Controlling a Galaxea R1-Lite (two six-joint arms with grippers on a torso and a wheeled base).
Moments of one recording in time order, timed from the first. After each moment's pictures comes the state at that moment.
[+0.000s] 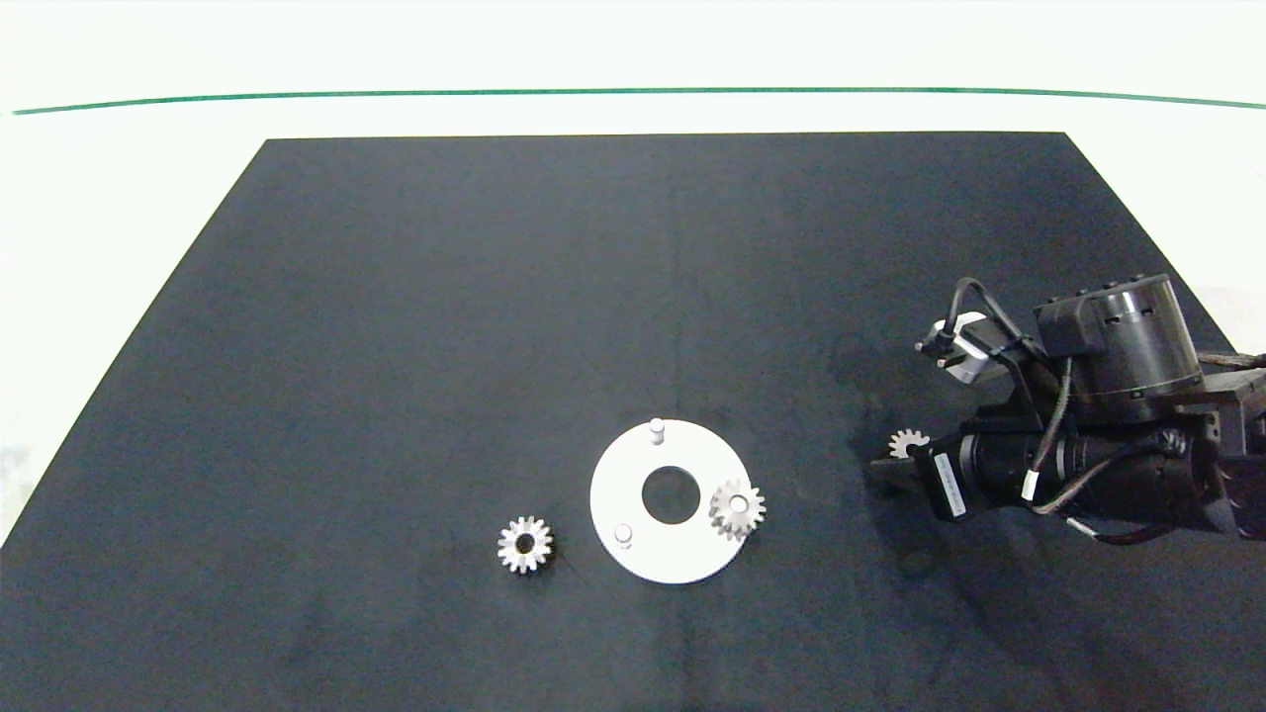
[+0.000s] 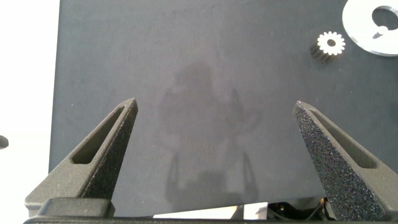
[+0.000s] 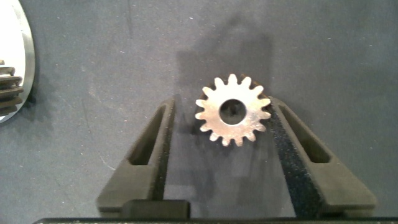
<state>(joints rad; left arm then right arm) -0.15 0.23 -0.52 0.45 0.08 0.09 0.38 1.60 -0.91 -0.01 -0.08 -0.04</state>
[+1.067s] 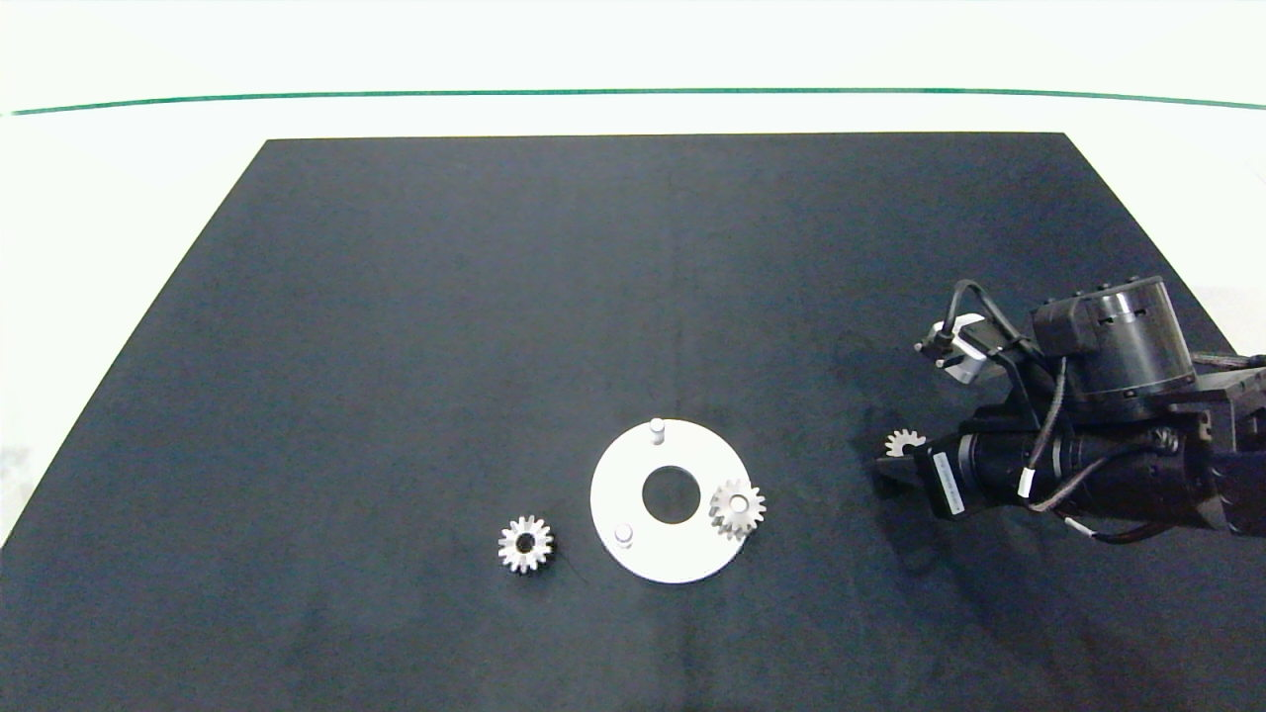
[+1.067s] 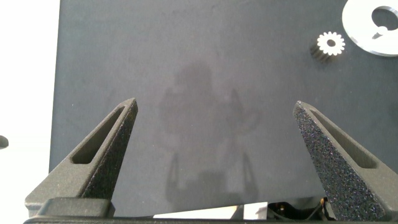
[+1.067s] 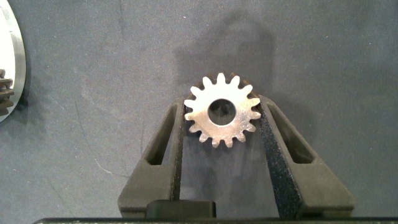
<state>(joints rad) -0.15 0.23 -0.52 0.45 0.08 0.09 0.36 1.62 -0.92 -0.01 -0.08 -0.04</state>
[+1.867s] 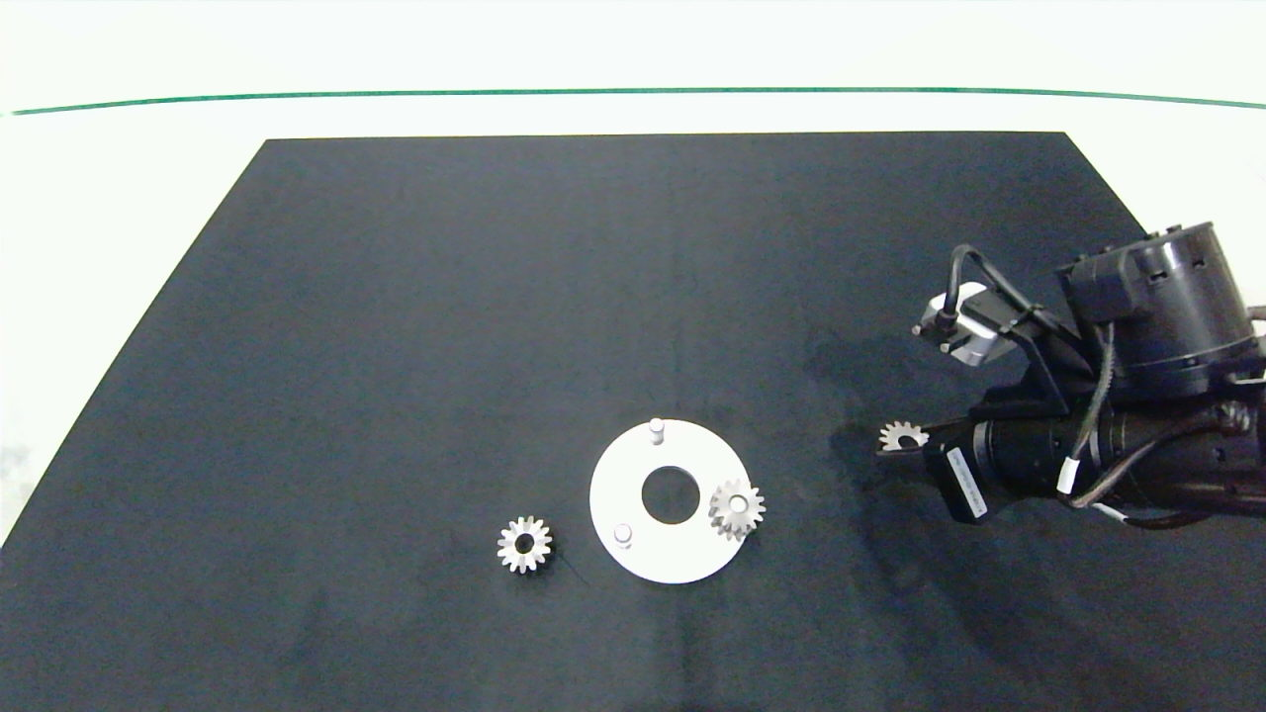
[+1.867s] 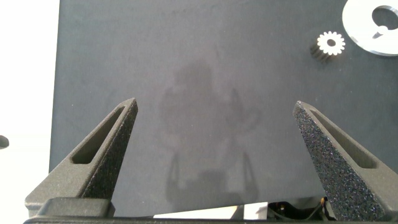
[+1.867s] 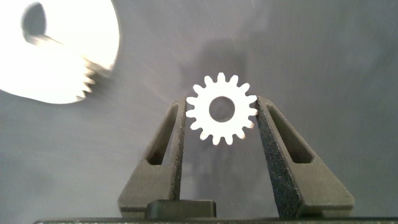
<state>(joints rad) -0.15 0.24 -0.52 0.45 0.08 0.09 0.51 1.53 -1.09 0.21 -0.14 -0.12</state>
